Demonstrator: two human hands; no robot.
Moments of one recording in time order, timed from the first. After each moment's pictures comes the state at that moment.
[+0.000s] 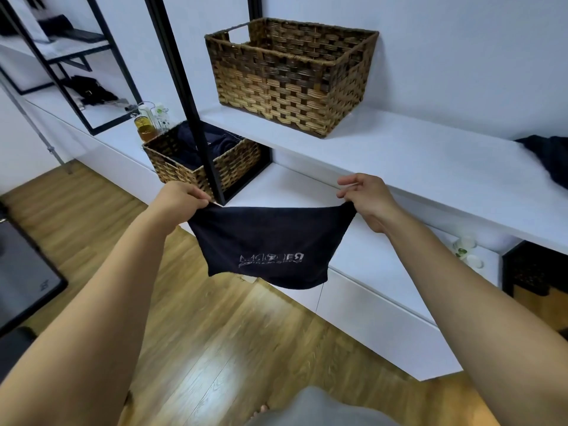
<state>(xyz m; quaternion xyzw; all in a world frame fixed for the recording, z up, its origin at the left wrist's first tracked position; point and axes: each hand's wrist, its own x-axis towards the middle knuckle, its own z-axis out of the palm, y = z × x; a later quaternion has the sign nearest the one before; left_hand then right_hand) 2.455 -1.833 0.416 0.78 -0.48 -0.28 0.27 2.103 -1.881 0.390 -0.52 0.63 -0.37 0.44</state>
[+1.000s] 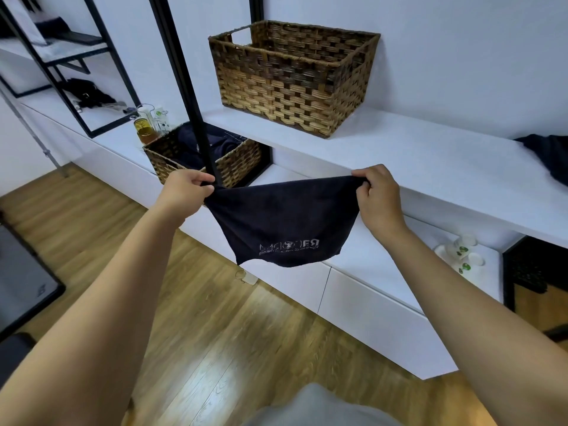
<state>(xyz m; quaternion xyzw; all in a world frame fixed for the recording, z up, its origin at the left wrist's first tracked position) 2.455 -1.831 0.428 0.74 -0.51 -0.26 0.35 2.110 -1.863 0.381 -0.66 0.60 -0.43 0.15</state>
